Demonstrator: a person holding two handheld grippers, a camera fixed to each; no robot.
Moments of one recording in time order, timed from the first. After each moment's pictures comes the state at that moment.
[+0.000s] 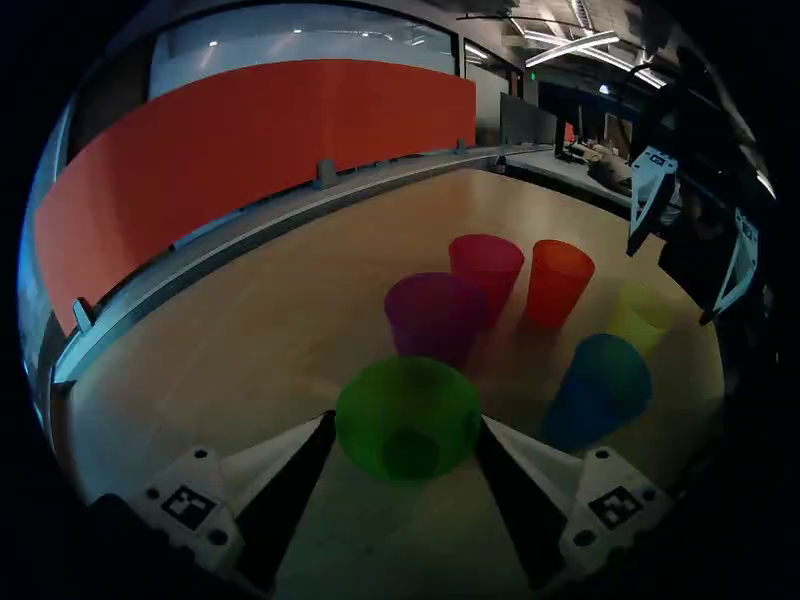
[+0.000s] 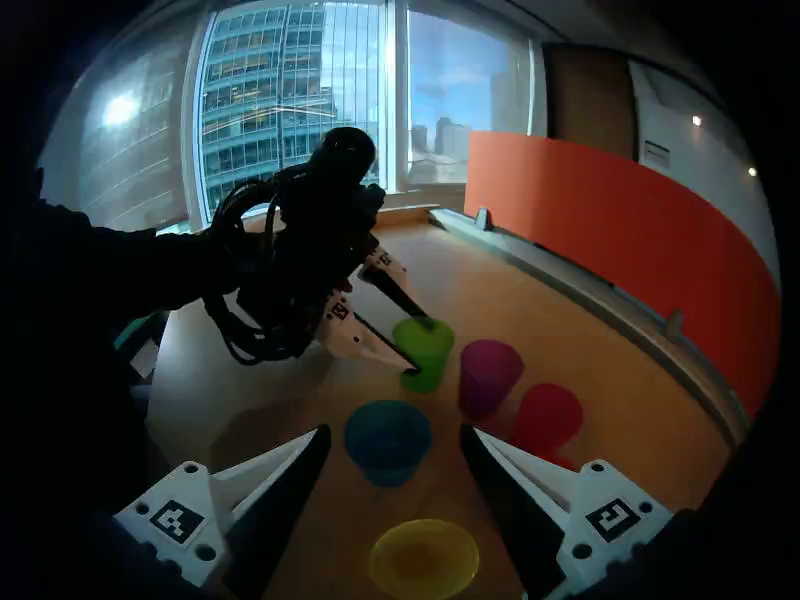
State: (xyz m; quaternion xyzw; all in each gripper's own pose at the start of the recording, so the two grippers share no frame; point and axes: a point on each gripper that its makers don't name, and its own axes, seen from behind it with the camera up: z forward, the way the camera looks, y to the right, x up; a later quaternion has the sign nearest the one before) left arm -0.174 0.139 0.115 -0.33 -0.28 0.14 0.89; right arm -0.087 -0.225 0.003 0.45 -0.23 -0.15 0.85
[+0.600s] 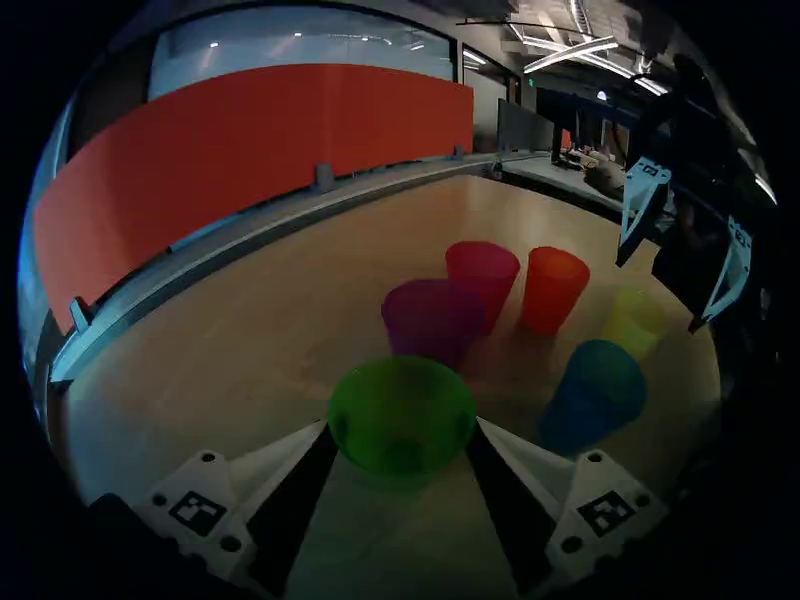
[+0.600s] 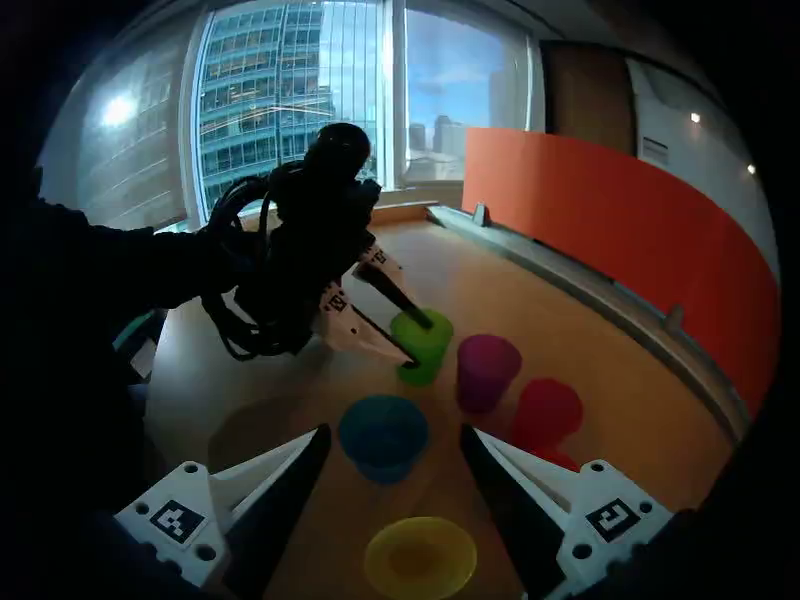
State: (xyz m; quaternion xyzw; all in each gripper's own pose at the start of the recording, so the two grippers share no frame) left arm -0.166 0.142 0.114 -0.34 -0.27 0.13 0.89; right arm -0.091 -0.222 0.007 0.45 -0.23 -0.15 0.85
